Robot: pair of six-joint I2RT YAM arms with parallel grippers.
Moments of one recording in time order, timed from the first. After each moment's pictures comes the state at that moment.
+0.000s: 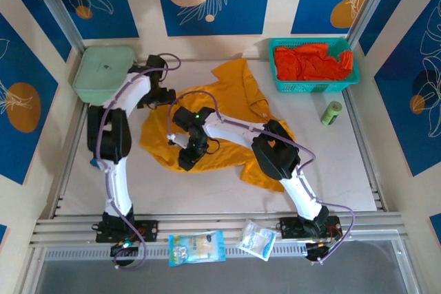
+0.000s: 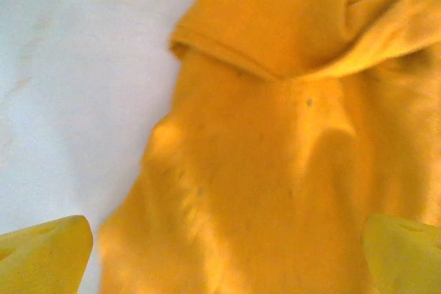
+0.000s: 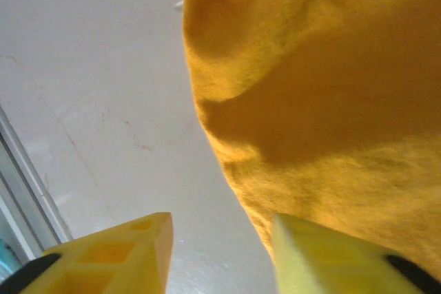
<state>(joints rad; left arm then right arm) -0.19 2.02 1.77 -0.99 -0.12 -0.33 0.94 2.22 1.82 -1.02 -0.41 -0.06</state>
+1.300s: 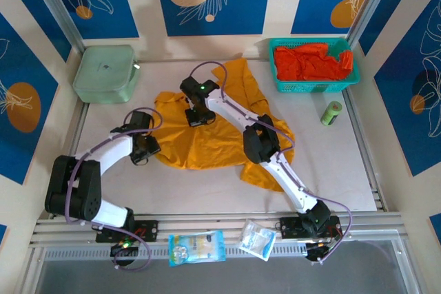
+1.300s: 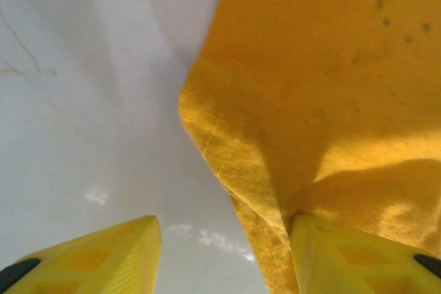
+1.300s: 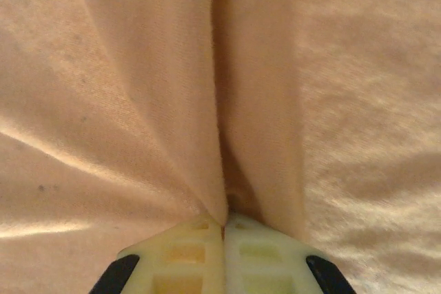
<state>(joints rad) -0.19 1.46 0.75 -0.55 -0.07 -0.66 0.72 2.67 2.56 -1.23 -0.10 0.37</state>
